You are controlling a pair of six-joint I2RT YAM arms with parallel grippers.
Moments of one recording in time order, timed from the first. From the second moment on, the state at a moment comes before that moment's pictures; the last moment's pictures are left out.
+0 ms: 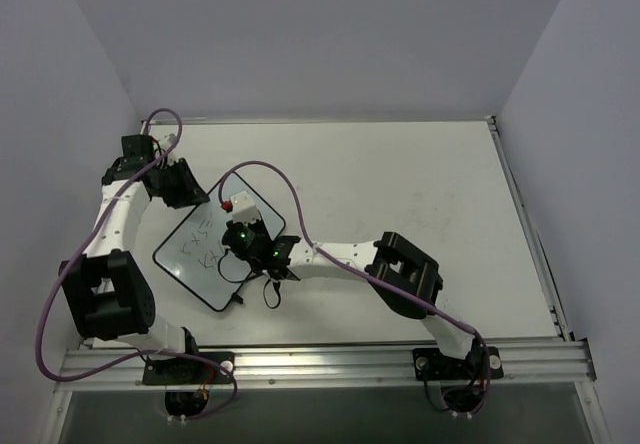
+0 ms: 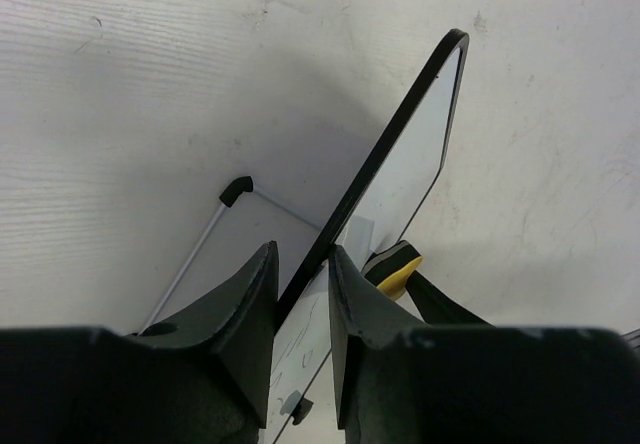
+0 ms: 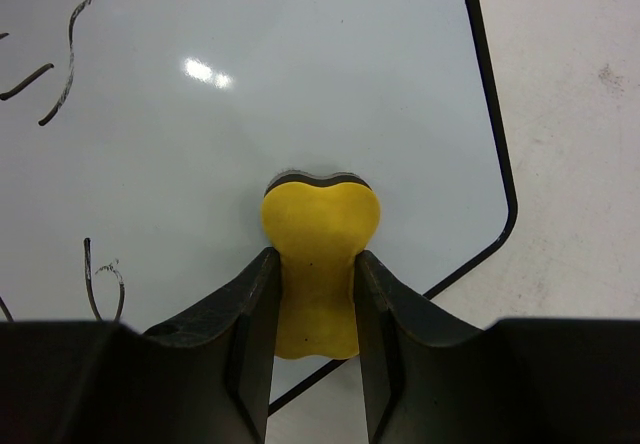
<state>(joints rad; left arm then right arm) 0.14 1.55 1.27 -0.72 0.41 -0.27 1.18 2.15 1.56 -0.06 0.63 0.39</state>
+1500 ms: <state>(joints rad) 0.11 1.51 1.24 -0.67 0.35 -0.25 1.21 2.13 1.50 0.15 0.37 0.41</state>
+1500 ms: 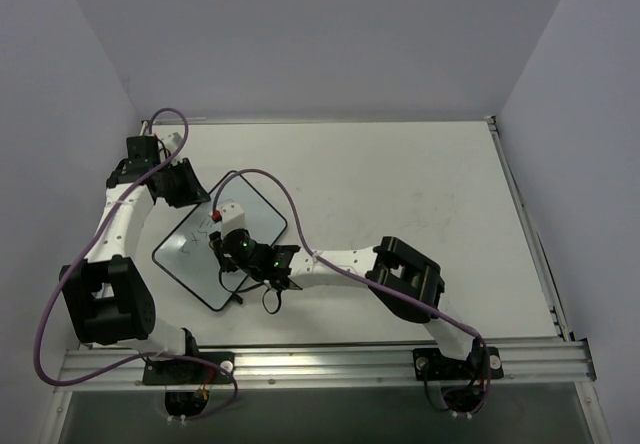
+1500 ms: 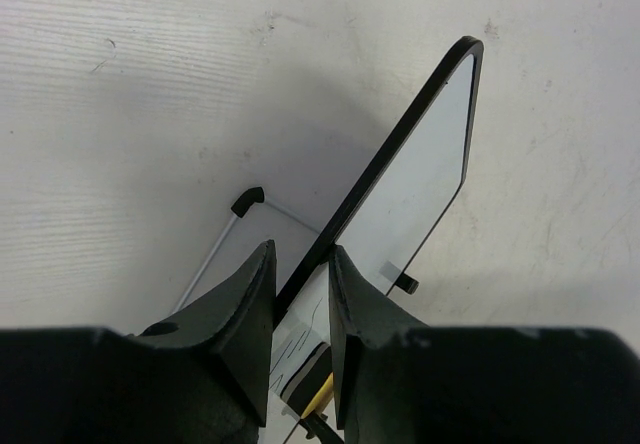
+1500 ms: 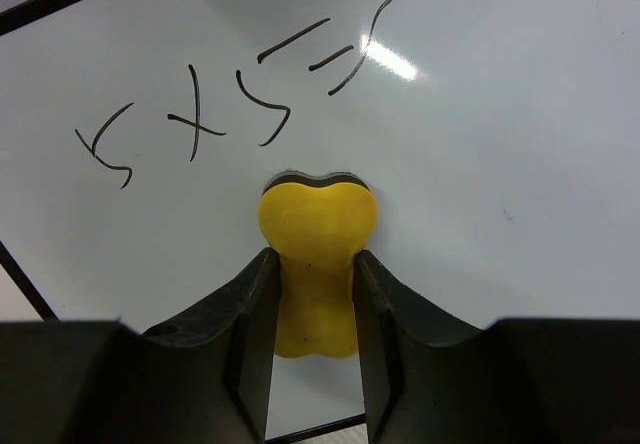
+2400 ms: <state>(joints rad) 0.10 1.51 1.24 -0.67 0.34 -0.25 1.33 2.16 1.50 0.19 0.48 0.38</state>
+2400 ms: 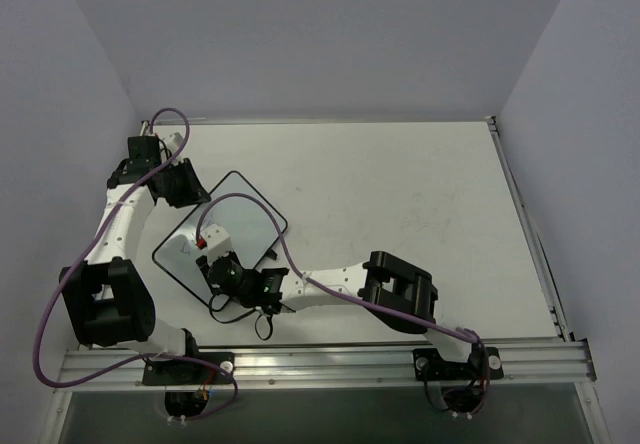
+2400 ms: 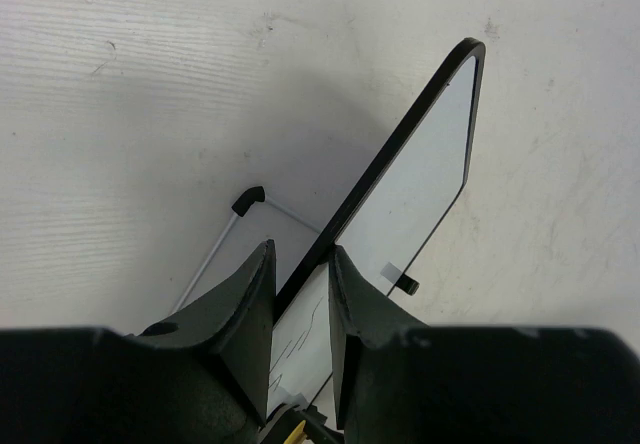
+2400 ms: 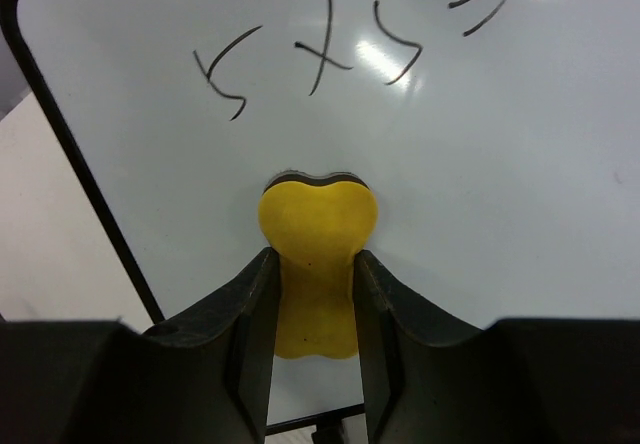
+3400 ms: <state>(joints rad) 0.09 1.51 1.23 -0.65 0.31 -0.25 1.12 2.15 1.51 0.25 0.44 0.43</state>
